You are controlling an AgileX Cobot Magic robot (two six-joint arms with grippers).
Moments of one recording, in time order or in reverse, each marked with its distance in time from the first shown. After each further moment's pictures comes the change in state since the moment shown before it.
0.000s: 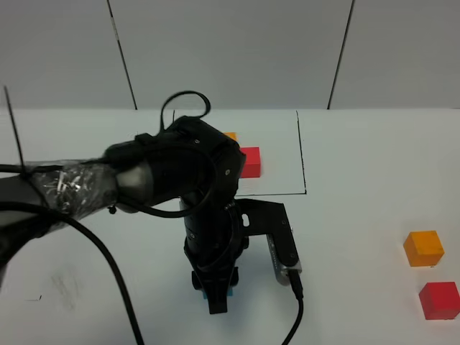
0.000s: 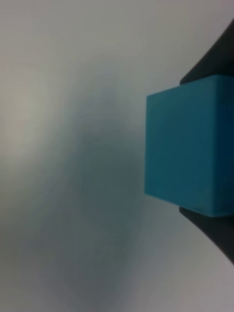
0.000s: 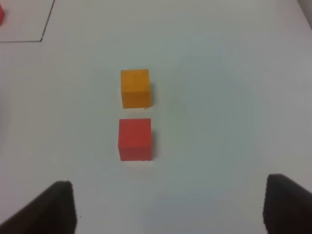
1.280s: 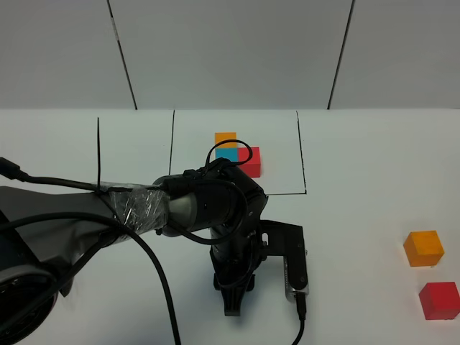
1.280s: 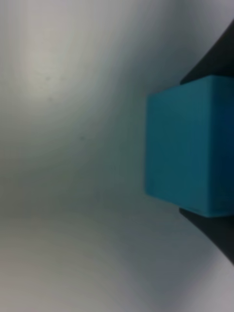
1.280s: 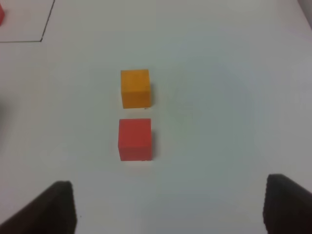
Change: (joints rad) left arm -0.029 0.157 -0.005 0.119 -0.275 0.059; right arm 0.000 0.000 0.000 0.000 0.000 0.000
